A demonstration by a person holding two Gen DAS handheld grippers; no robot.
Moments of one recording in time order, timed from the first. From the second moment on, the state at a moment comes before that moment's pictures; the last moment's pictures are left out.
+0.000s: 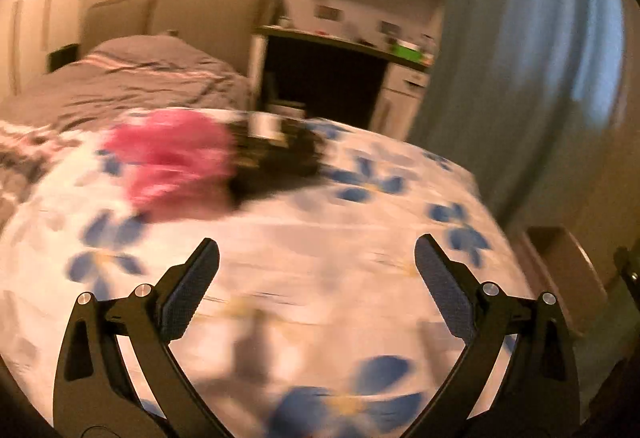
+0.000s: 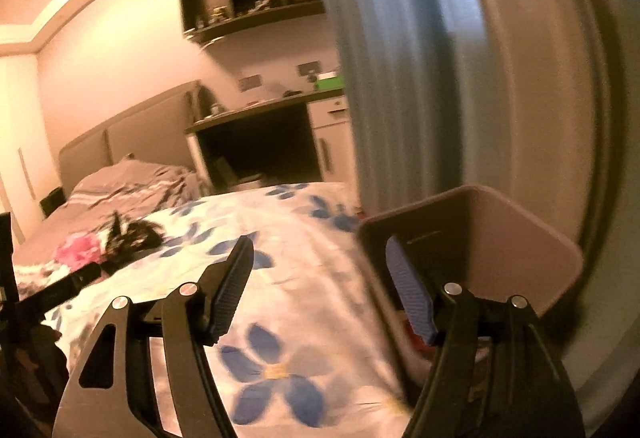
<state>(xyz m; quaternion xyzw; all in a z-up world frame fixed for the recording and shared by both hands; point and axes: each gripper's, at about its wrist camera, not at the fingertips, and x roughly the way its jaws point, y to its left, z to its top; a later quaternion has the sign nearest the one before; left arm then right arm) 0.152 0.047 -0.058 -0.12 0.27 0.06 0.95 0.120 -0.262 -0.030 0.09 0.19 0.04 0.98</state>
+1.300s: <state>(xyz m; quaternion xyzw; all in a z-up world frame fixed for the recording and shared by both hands) 0.214 0.201 -0.085 -0.24 0.28 0.00 0.93 0.302 0.023 -0.052 0.00 0.31 0.21 0.93</state>
